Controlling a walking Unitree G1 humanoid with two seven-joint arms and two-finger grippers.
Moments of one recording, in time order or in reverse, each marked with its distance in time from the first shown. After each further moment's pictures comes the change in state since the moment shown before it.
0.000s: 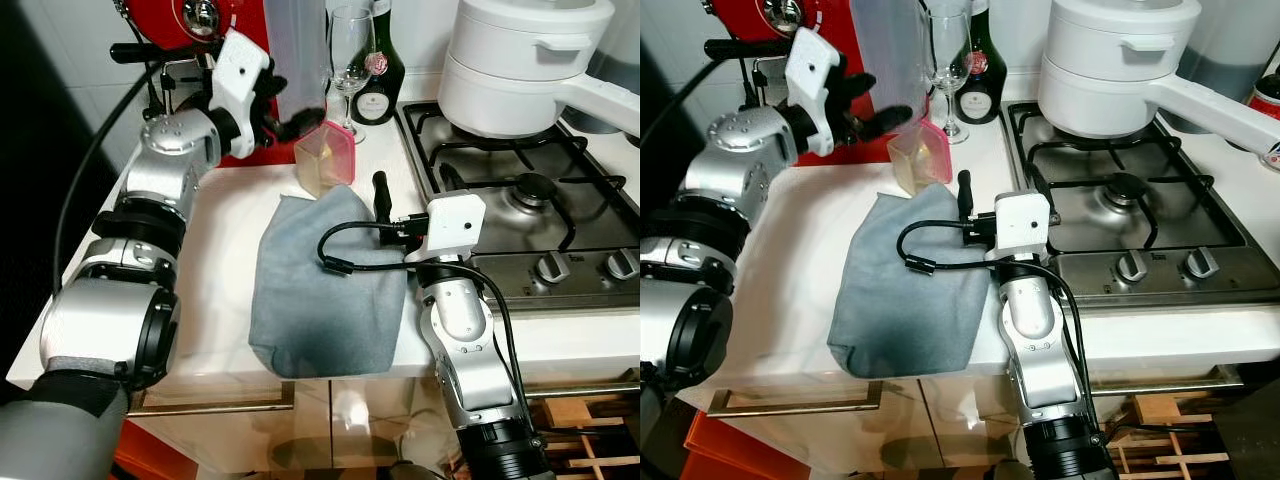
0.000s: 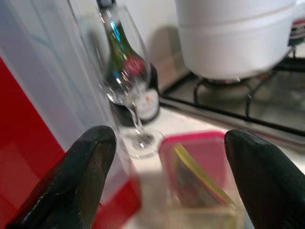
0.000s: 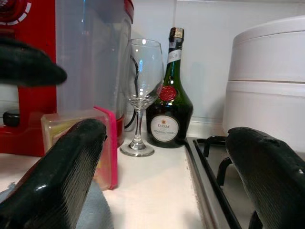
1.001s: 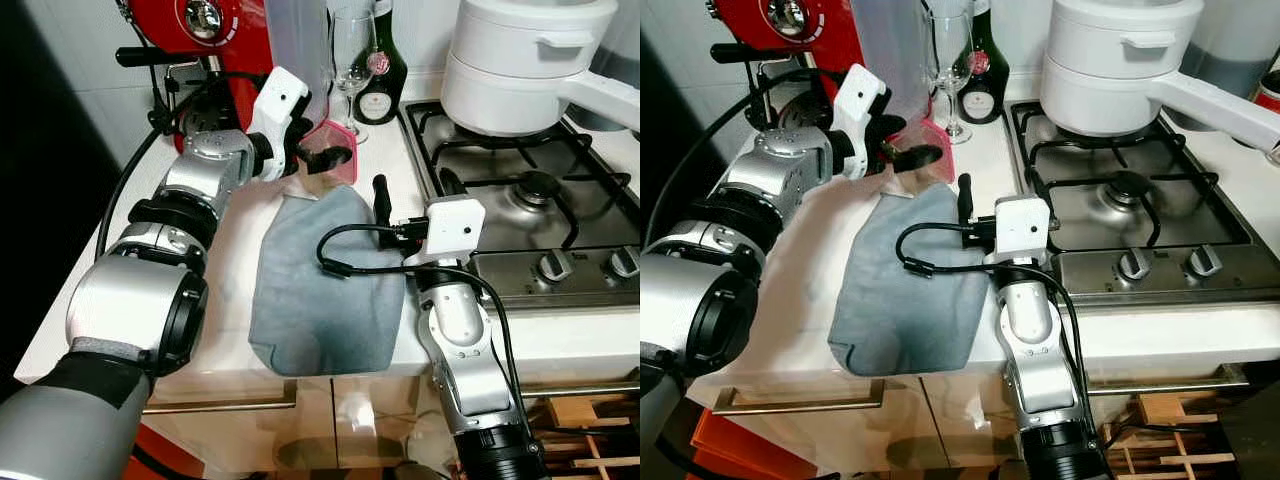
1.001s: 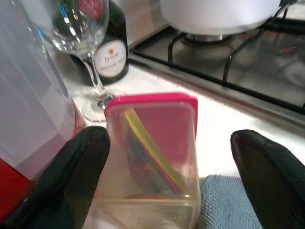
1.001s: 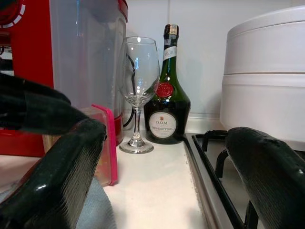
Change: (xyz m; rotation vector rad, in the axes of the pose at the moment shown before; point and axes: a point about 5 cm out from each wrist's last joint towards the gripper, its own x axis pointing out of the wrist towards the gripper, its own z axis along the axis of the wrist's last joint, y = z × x) left arm 0.023 -0.021 -0.017 -0.112 0.168 -0.058; right arm -0.004 0.002 -0.002 0.013 0.008 -0.017
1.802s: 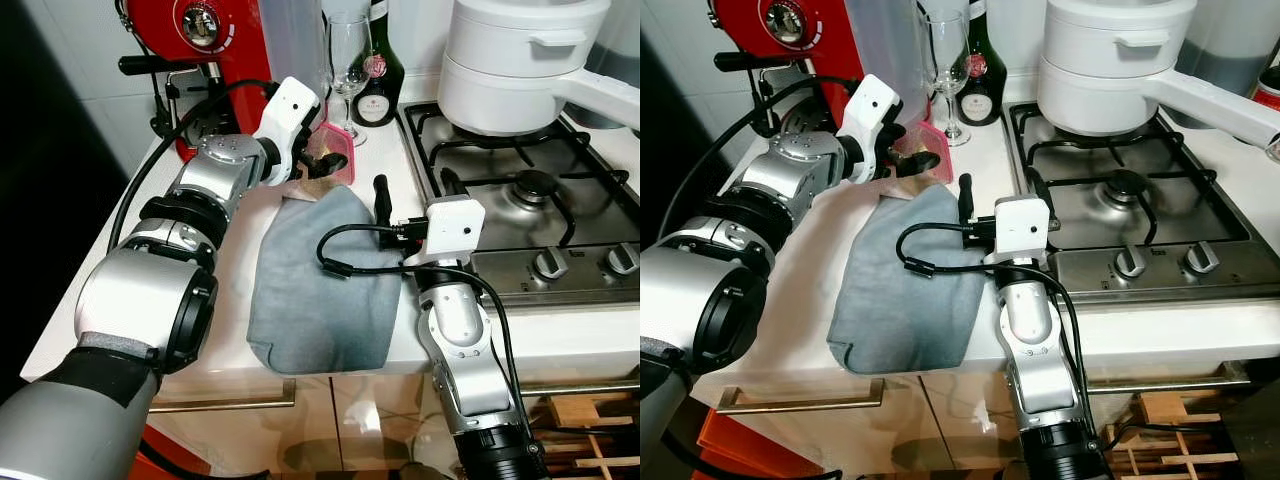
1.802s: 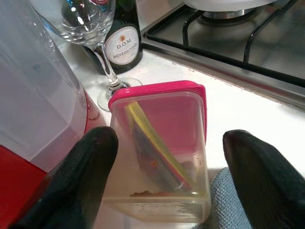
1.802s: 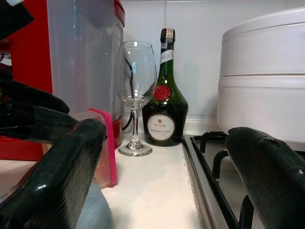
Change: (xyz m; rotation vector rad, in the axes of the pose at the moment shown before) left arm 0.006 -0.002 -0.001 0.075 0.083 0.066; right arm 0.000 0.000 0.000 -0.006 0.000 -0.007
